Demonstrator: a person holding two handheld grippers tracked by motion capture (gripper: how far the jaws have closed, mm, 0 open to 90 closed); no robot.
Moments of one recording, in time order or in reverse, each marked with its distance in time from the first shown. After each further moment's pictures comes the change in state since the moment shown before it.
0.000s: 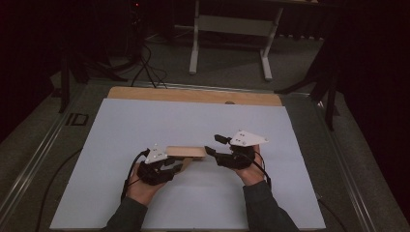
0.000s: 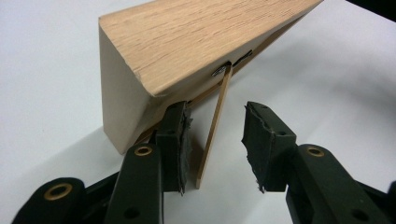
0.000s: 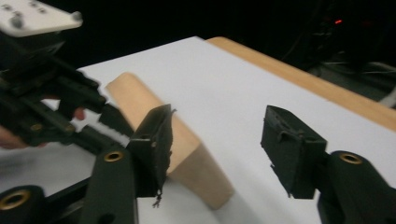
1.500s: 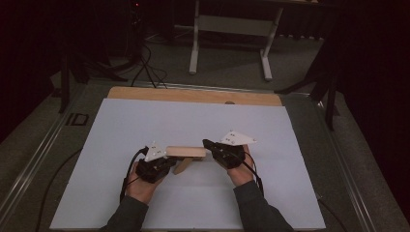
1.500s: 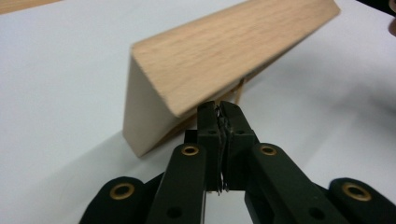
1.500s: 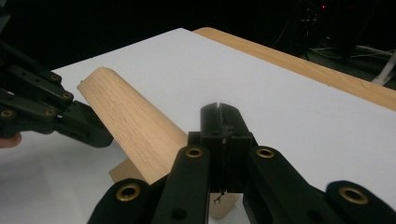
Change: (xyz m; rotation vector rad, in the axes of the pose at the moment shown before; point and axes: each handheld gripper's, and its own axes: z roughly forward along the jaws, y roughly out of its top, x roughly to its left) left arm 0.002 0.007 -0.004 0.000 0.060 -0.006; right arm 0.008 -0.009 0.029 0.034 -0.047 0.055
